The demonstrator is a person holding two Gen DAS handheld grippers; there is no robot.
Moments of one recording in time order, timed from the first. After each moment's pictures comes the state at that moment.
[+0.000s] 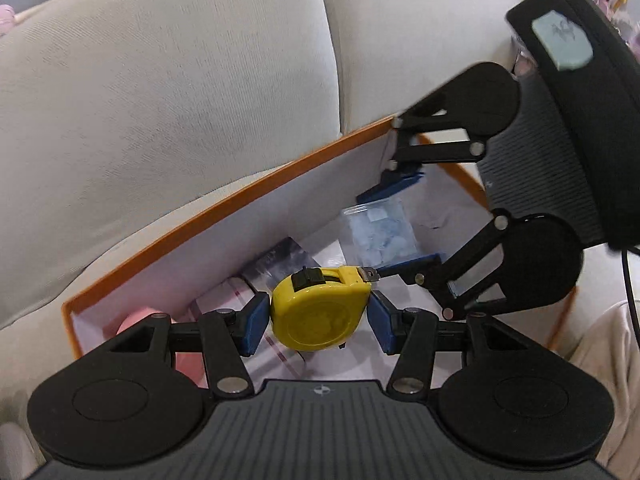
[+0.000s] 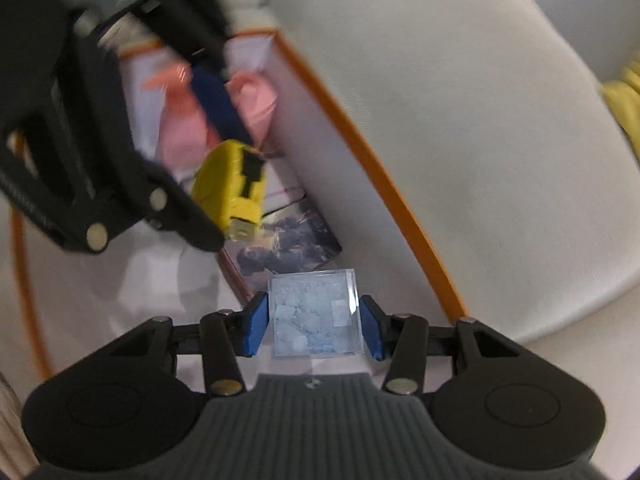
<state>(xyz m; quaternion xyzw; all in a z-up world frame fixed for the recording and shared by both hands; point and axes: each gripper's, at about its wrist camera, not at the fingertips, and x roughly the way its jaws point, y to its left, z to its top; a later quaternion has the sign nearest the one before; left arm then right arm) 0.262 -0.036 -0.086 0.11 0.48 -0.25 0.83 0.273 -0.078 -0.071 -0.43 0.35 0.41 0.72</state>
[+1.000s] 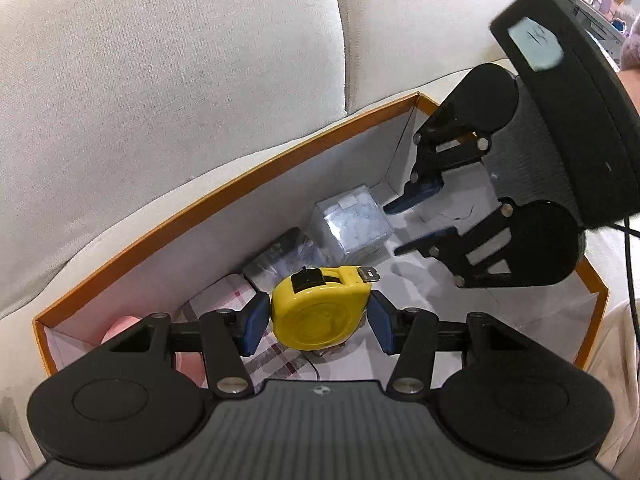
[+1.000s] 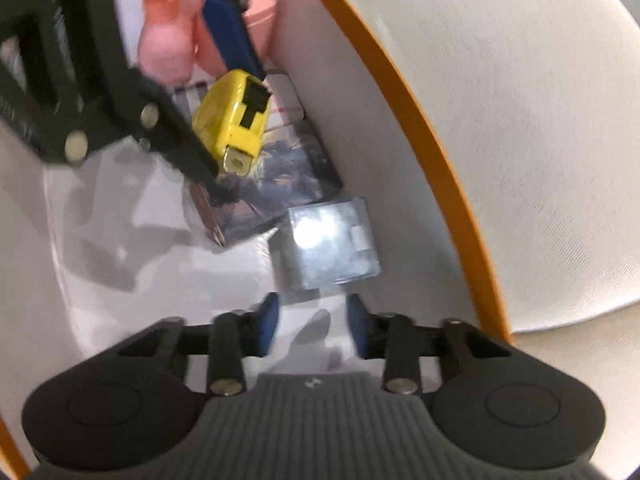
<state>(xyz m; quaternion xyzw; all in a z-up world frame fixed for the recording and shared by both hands) 0.268 -0.030 -0.107 0.11 0.51 -0.26 0.81 0.304 -0.098 -0.101 -0.44 0.42 0.40 0.68</state>
